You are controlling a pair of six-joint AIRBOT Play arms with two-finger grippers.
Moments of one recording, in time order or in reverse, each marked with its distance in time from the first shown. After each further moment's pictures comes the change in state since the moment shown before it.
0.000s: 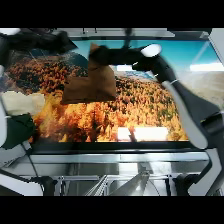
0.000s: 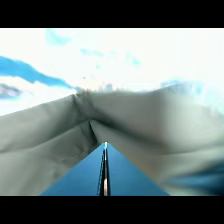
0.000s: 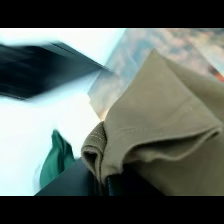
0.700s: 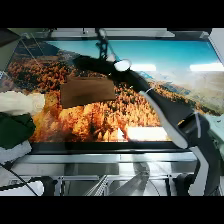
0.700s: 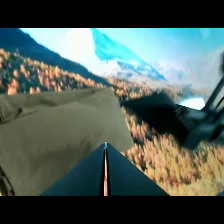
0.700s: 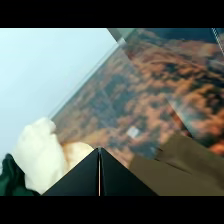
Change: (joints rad) left arm 0.306 0.277 -0.142 -0.029 -0.212 0.041; right arm 0.033 -0.076 0.109 -0.096 -0.146 -0.092
